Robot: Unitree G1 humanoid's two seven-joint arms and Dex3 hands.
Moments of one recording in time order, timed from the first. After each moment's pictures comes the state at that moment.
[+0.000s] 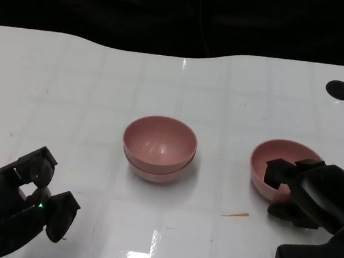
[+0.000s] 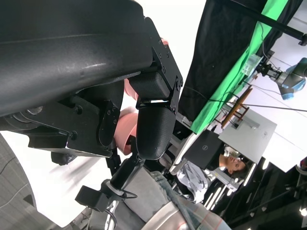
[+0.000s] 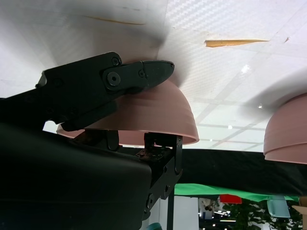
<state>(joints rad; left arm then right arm) 0.14 0.19 0.29 -0.19 -0.83 0.55 -0.48 -0.47 -0.42 0.51 0.83 -0.87 -0.49 -0.52</state>
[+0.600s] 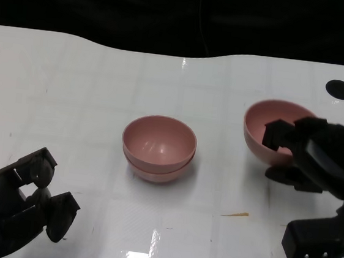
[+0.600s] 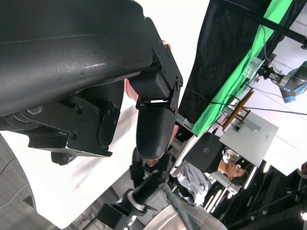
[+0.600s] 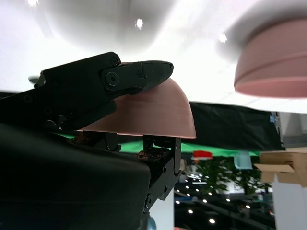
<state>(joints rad) 0.13 0.19 0.28 -0.18 -0.83 0.55 -0.47 -0.51 -0.49 0.43 0.57 -0.83 -0.53 -0.41</state>
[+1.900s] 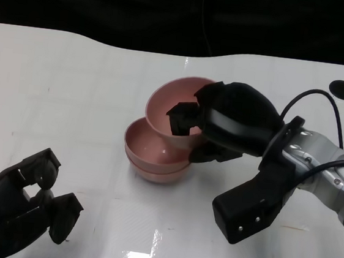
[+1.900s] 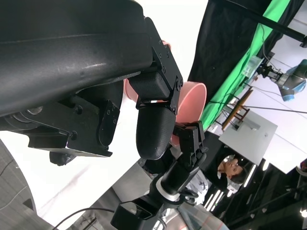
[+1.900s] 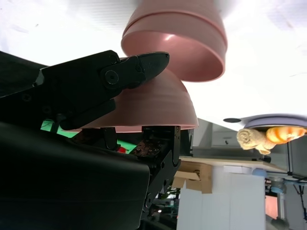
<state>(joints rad) 0.13 0.18 0.26 -0.16 -0.80 0.51 -0.49 -0.80 -0.27 0.59 0.64 -0.89 -0.58 -0.19</state>
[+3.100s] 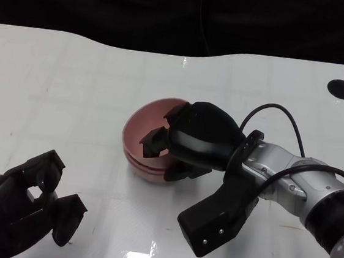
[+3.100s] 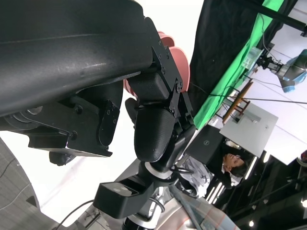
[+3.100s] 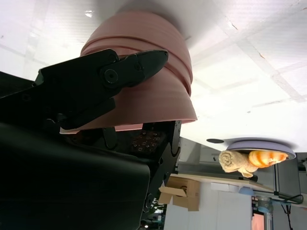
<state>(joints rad) 0.13 0.17 0.25 -0.16 -0.79 0.48 -0.52 -0.86 -0.12 0.71 0.83 -0.97 -0.54 -0.28</state>
